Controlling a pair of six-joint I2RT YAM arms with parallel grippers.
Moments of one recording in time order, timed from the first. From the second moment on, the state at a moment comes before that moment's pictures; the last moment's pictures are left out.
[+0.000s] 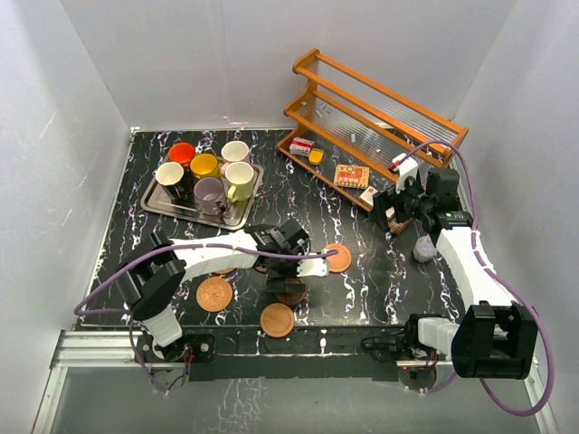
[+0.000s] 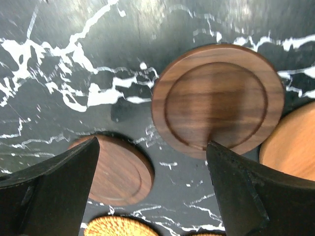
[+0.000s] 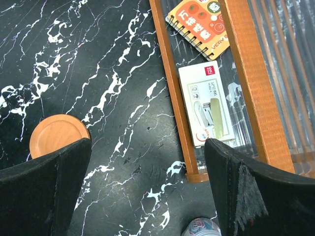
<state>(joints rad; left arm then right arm) -0.98 1.70 1.05 -0.55 0.09 0.70 -0.05 1.15 0.83 -0.32 -0.54 -0.38</state>
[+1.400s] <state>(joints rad) -0.92 1.54 0.90 -0.68 0.08 0.70 -0.05 1.15 0.83 -0.32 -0.55 -0.38</state>
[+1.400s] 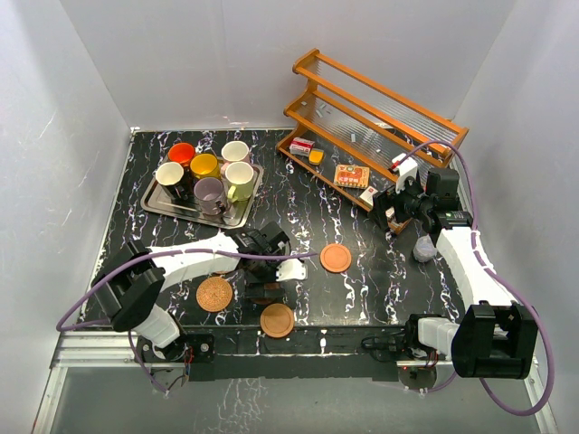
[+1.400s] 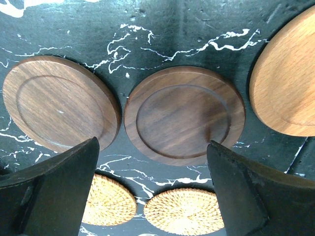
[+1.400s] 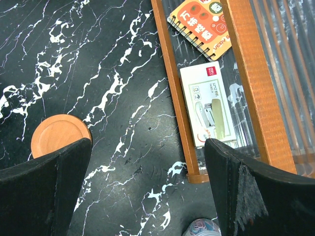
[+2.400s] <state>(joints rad) -0.91 1.52 0.87 -0.62 0.11 0.73 -0.05 1.15 0.83 -0.32 -0.55 -0.38</state>
